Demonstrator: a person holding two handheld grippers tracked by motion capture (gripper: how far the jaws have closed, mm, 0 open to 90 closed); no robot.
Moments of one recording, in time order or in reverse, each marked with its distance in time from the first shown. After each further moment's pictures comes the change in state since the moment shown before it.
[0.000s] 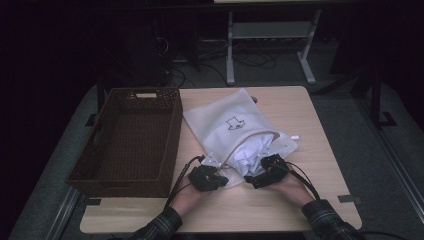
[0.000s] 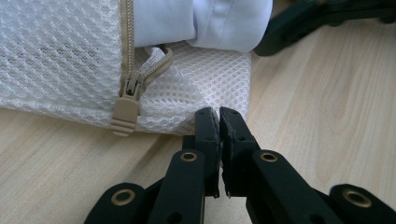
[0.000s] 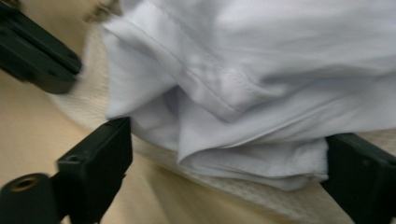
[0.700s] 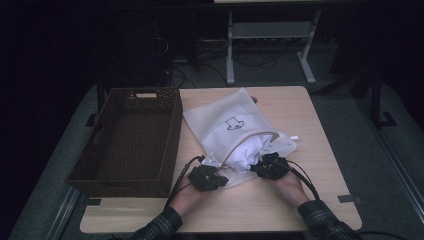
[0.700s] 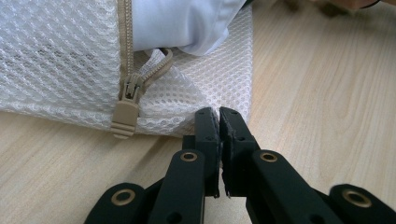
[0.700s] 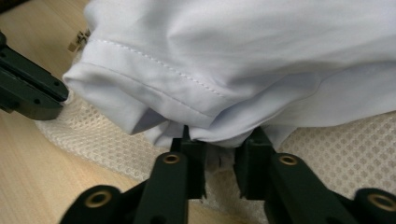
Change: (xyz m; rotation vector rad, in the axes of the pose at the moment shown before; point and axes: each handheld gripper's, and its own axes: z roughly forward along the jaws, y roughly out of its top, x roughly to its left) left arm 0.000 0.000 0.000 0.005 0.006 0.001; right arm -0.005 0.002 -0.001 -0.065 -0.052 0.034
